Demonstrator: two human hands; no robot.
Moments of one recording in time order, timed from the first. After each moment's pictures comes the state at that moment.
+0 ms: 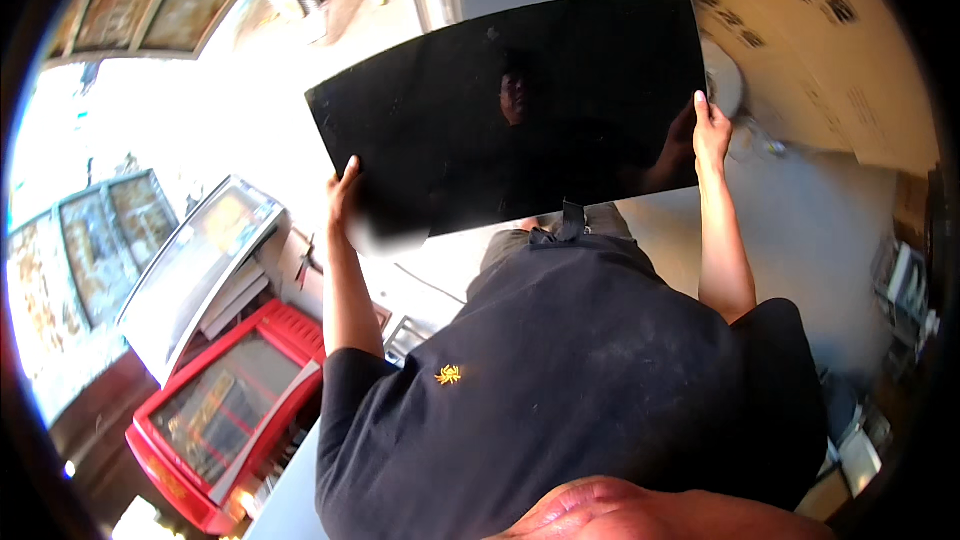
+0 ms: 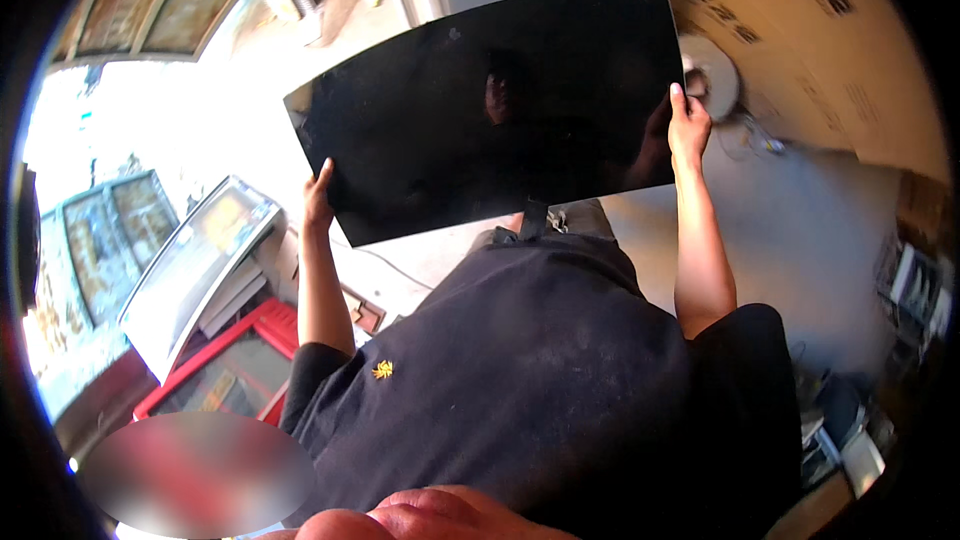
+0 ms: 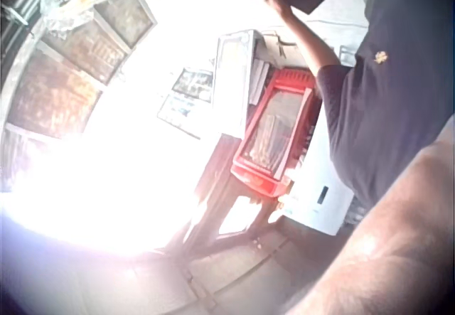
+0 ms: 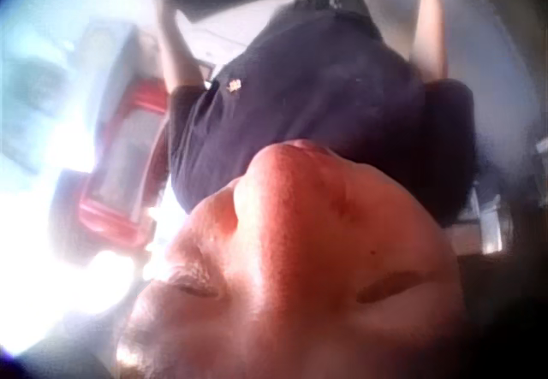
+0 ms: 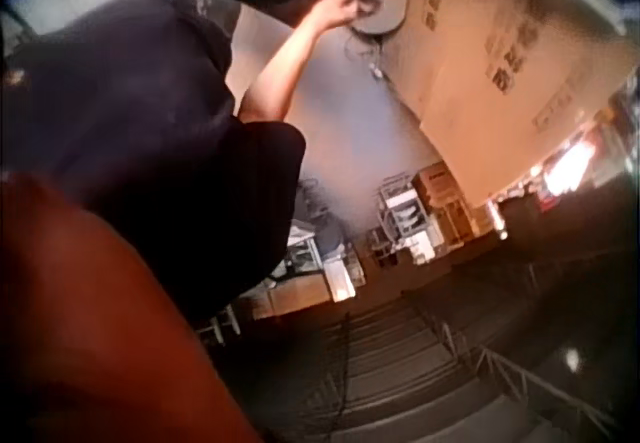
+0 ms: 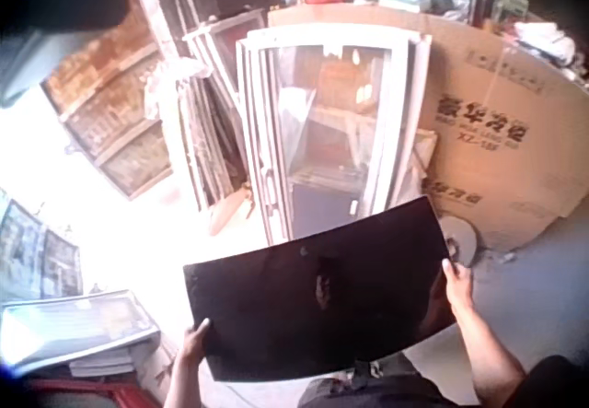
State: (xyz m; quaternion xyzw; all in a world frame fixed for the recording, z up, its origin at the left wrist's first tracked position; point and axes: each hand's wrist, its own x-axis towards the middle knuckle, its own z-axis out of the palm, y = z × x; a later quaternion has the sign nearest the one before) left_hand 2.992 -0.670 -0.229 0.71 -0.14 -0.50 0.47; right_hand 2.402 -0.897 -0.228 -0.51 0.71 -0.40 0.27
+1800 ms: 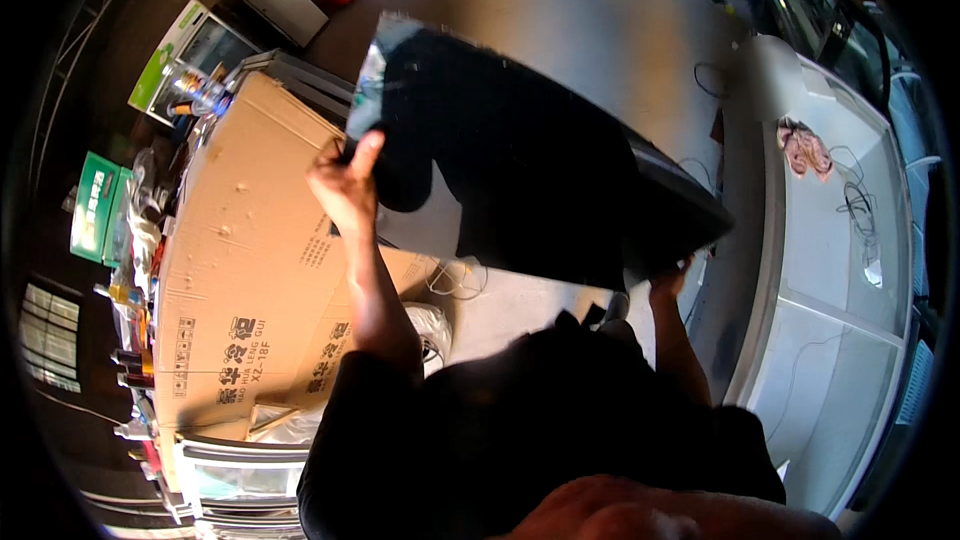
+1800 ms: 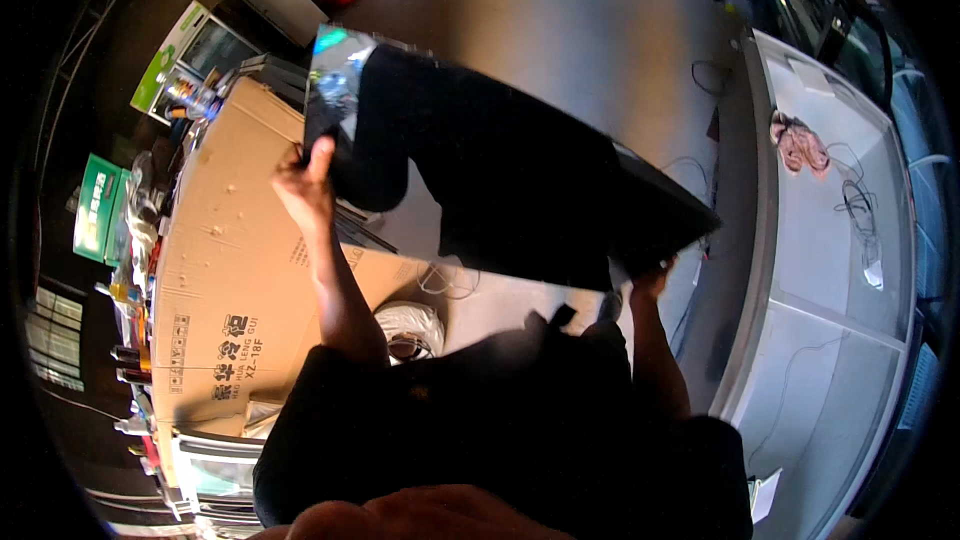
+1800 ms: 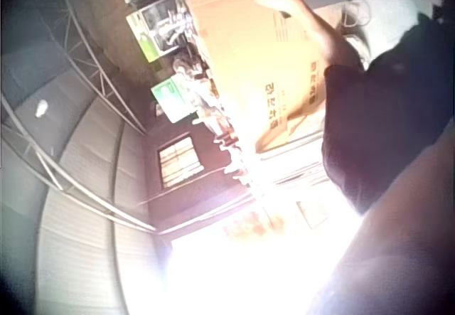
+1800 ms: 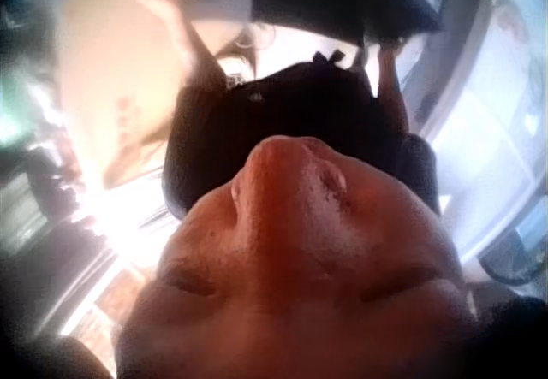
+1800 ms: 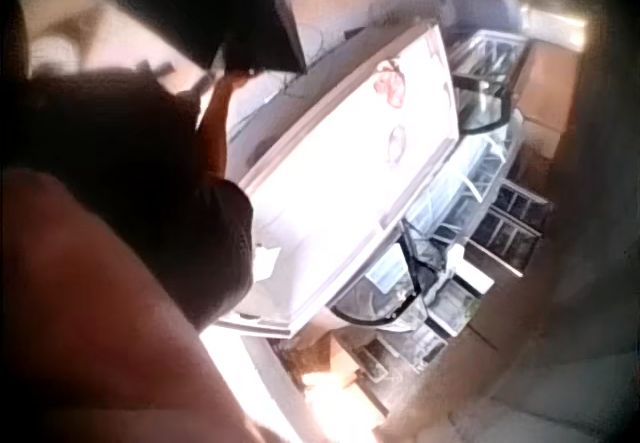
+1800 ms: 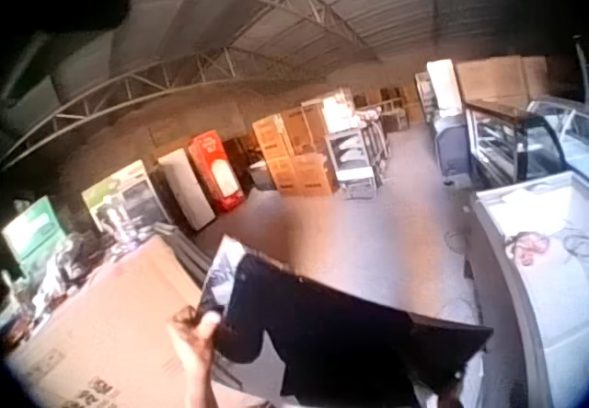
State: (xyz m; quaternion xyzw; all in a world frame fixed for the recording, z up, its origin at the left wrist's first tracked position) left_hand 1.567 -0.779 0.132 0.07 -0.79 -0.36 0.49; right_hand 1.488 -0.350 -0.394 0.21 0.14 -0.97 0.03
